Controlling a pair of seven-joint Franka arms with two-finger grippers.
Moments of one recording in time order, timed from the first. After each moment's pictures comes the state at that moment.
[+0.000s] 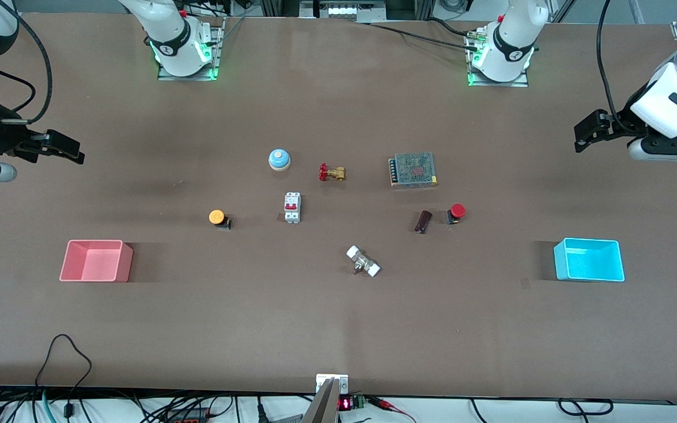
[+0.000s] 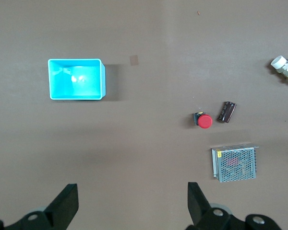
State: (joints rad) left arm 0.02 -0.03 -0.10 -1.68 0.02 1.63 -0.05; right arm -0.07 0.05 0.05 -1.67 0.02 1.65 0.01
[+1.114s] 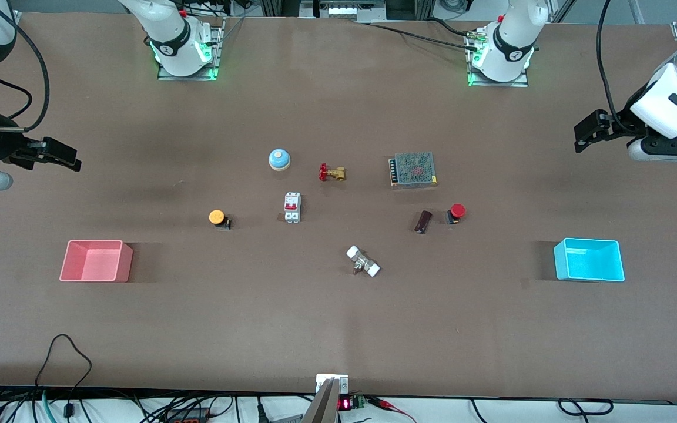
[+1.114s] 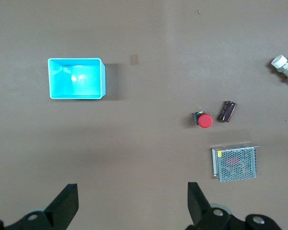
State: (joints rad) left arm 0.02 -0.03 -0.10 -1.68 0.02 1.63 -0.05; right arm -0.07 0.09 0.05 -1.62 0.01 1.65 0.01
